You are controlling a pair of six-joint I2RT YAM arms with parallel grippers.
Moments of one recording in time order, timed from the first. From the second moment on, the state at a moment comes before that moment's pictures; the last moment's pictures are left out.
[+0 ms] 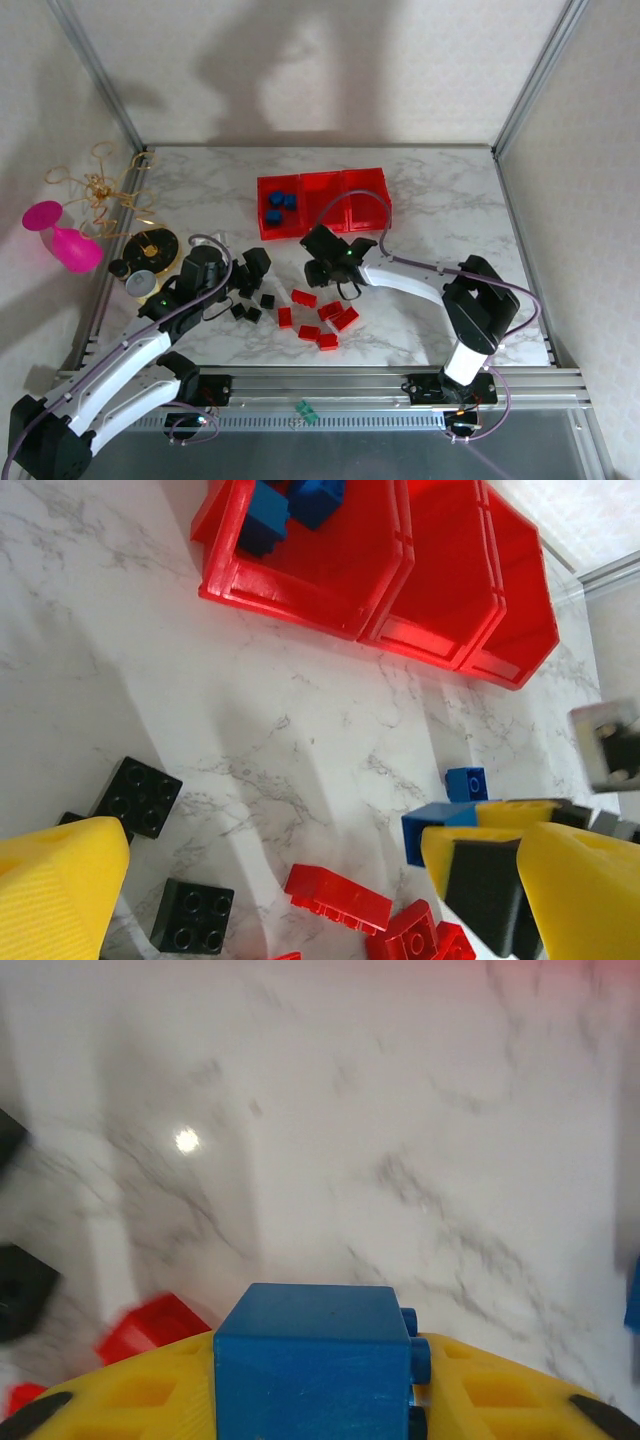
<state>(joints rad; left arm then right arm) -0.48 0.80 0.54 -0.32 -0.02 -0.84 0.94 1.71 1.19 -0.55 0.13 0.53</state>
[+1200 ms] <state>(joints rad) -0.30 0.97 0.63 -0.24 -0.01 -0.77 0.81 2.36 2.10 -0.40 0.28 0.24</state>
